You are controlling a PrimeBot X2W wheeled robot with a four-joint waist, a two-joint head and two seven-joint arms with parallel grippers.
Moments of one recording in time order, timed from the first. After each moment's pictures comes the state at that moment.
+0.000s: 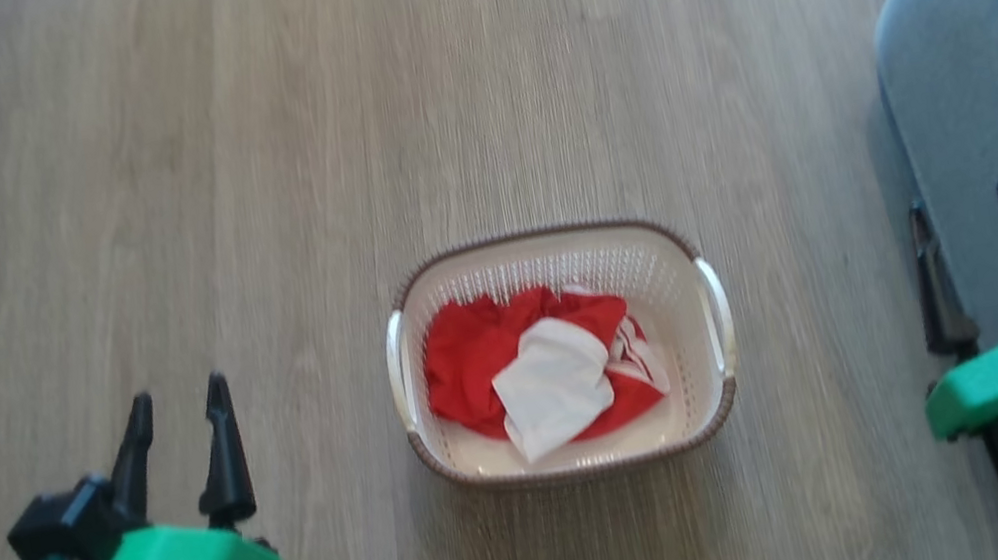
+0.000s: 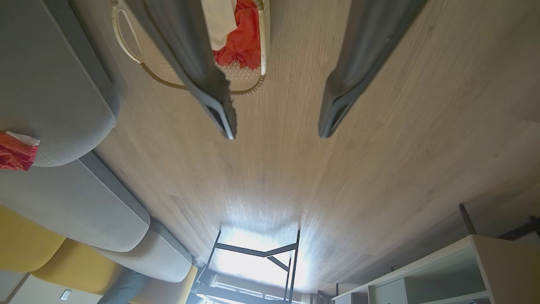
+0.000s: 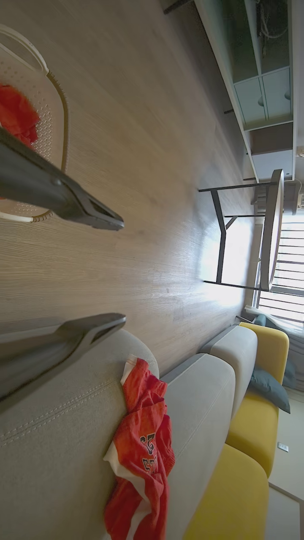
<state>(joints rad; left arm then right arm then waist) -0.03 0.17 -0.14 0.20 -0.42 -0.04 -0.25 -0.04 -0.13 -0.02 0.10 0.09 0.12 -0.25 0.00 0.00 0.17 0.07</state>
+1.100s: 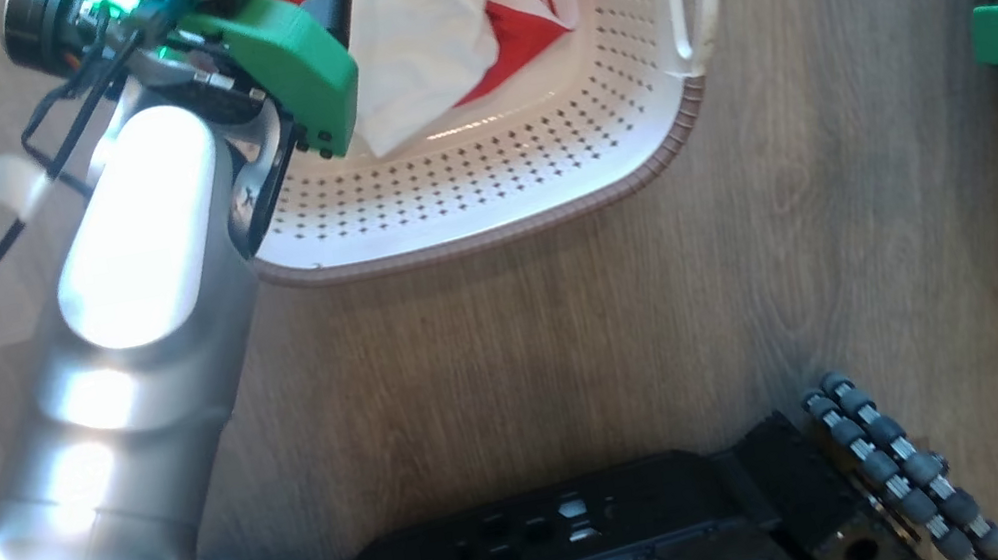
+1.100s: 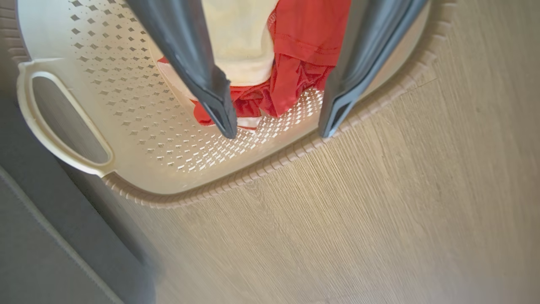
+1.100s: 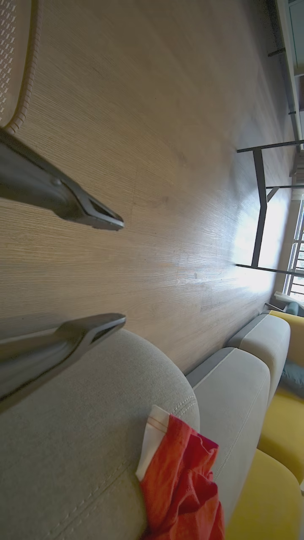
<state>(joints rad) -0.96 0.07 -0.46 0.63 -0.19 -0.11 -0.08 -0.57 -0.10 -0.08 -0.12 0.04 0.12 -0.26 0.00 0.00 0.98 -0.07</state>
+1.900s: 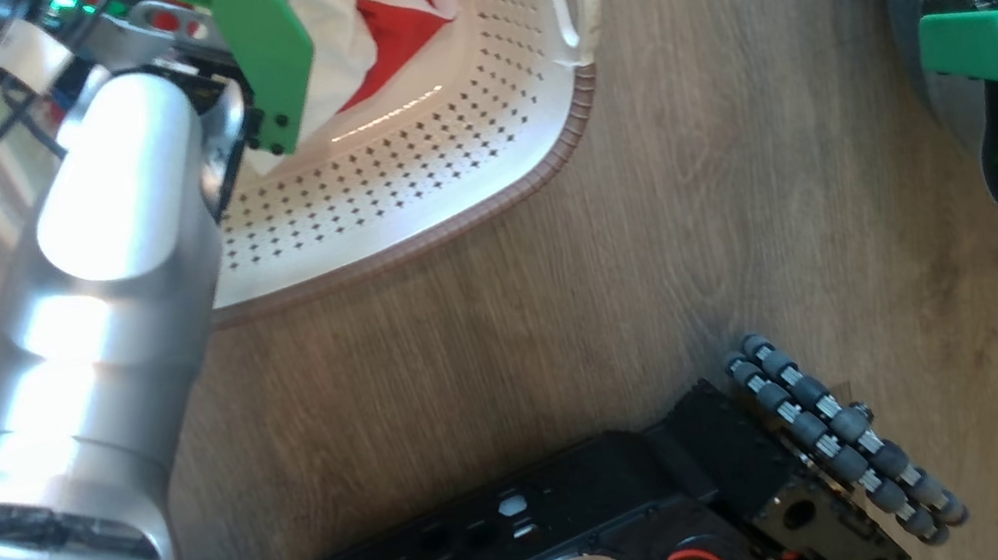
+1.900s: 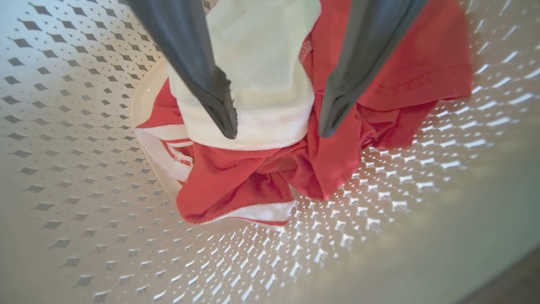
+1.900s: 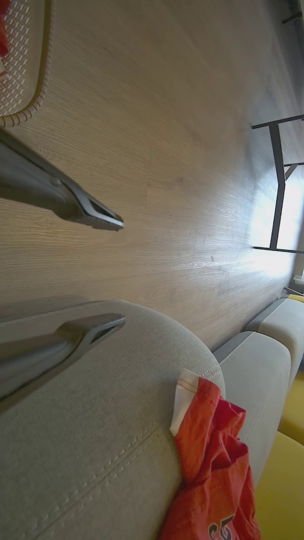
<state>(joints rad) -1.11 0.06 -0.53 0.95 -0.17 -0.06 0.12 -0.59 -0.06 -0.03 -0.12 0.09 0.12 -0.26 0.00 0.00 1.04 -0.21</state>
